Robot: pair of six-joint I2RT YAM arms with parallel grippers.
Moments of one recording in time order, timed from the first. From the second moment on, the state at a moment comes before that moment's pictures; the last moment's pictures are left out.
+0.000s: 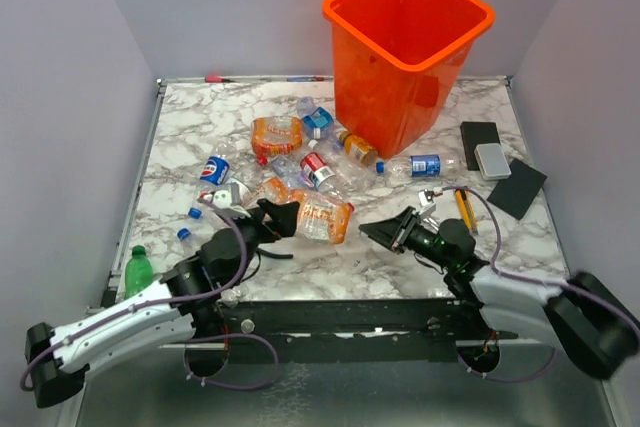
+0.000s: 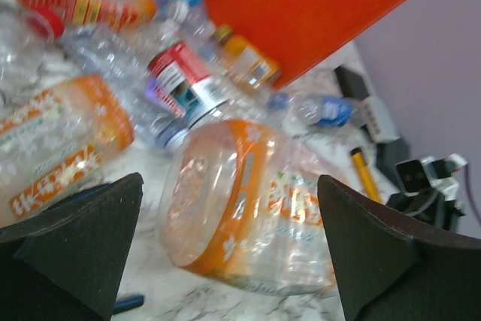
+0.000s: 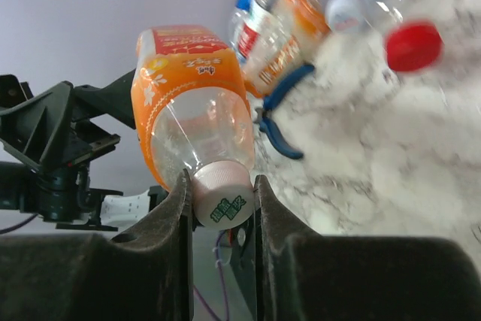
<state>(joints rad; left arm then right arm) -1.03 0.50 0.38 -0.02 -0.69 -0.72 0.64 1.02 0.07 0.85 -0.29 1.20</state>
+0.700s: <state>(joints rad) -1.03 0.80 1.06 -0.47 0.10 0.18 0.64 0.99 1.31 -0.84 -0.32 0.28</state>
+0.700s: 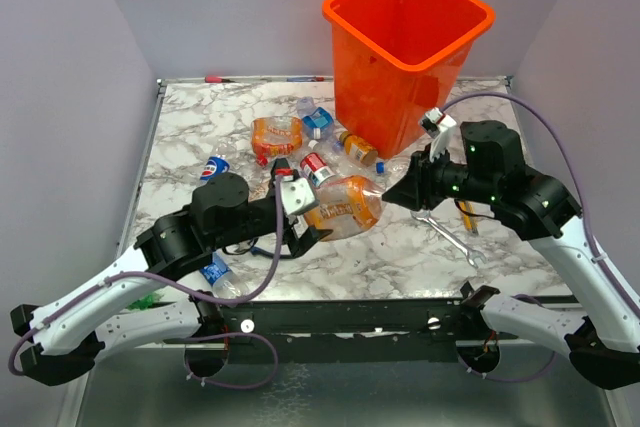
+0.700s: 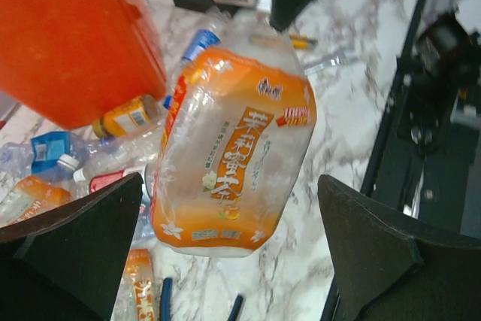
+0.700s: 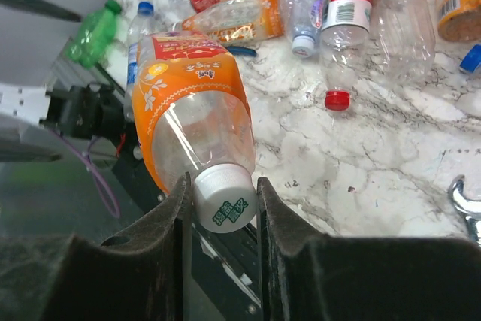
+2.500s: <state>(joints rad) -0.92 0.94 1.00 -0.08 0.74 -0.14 0.64 0.55 1.01 -0.25 -0.43 0.36</state>
